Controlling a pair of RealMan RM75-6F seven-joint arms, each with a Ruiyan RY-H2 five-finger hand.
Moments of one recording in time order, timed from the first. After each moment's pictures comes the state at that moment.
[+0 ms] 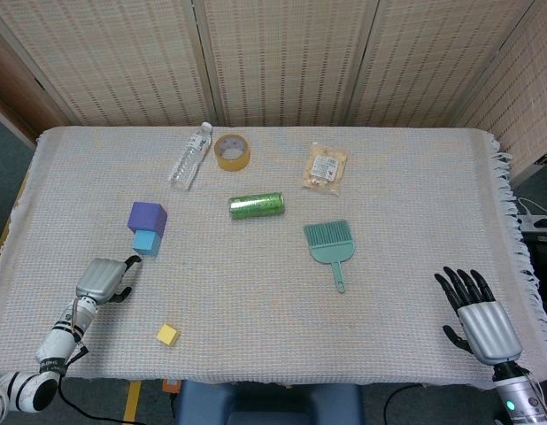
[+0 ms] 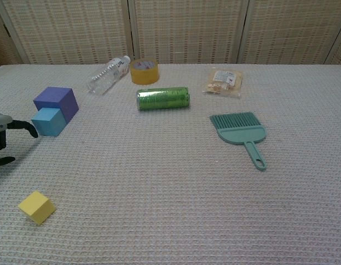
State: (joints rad) left arm -0.54 -1.38 -0.03 -1.29 1.23 0.89 0.20; right arm 0.09 -1.17 -0.05 -1.56 -1.62 1.41 -0.18
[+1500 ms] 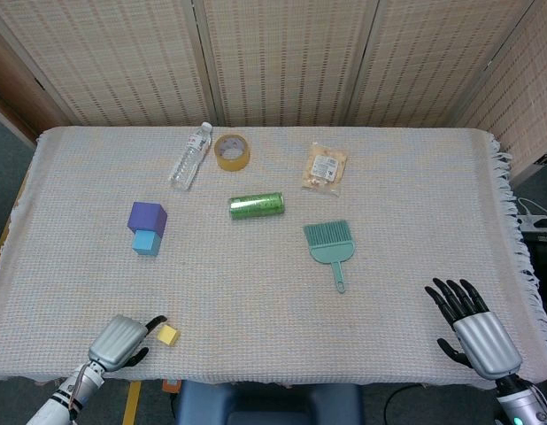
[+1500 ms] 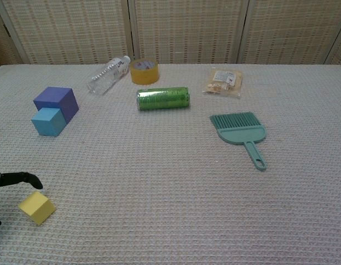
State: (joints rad) left arm -0.36 -1.31 0.15 -1.61 1.54 1.10 0.35; right arm 0.08 -1.11 -0.10 -1.57 -1.74 1.46 -0.10
